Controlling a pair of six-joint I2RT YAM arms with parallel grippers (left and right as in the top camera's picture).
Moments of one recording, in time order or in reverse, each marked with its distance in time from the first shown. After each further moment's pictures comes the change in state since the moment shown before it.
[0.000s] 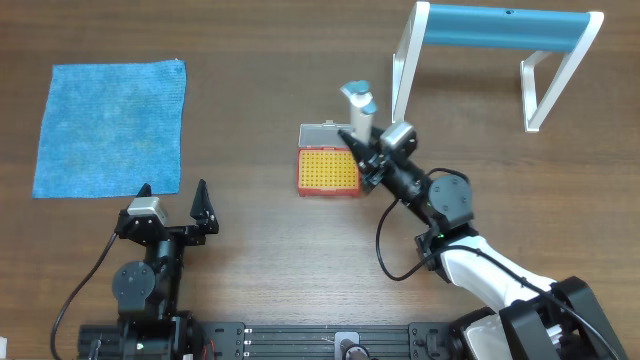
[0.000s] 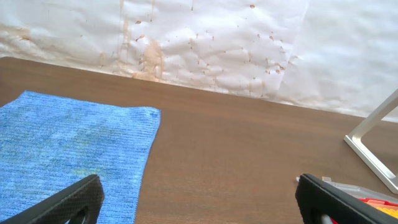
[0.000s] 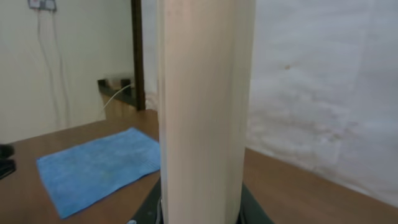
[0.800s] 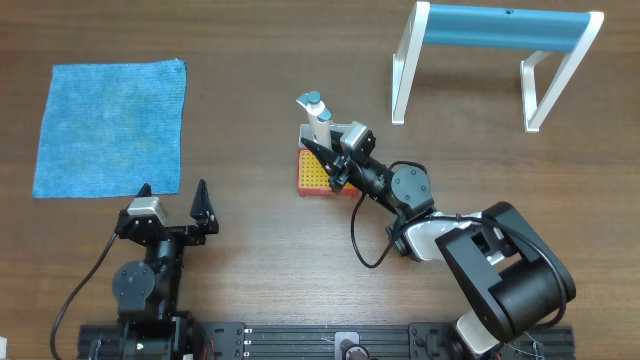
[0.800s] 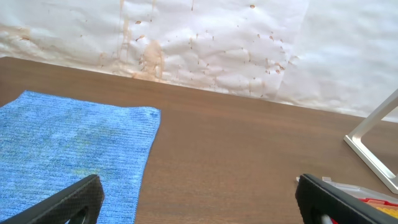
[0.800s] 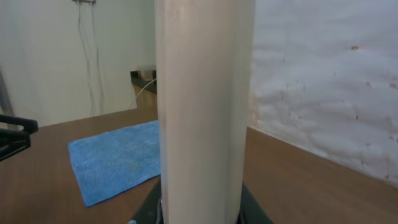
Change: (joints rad) left arm 0.000 0.000 0.000 0.000 0.000 0.000; right arm 0.103 0.375 0.115 0.279 -0.020 0.003
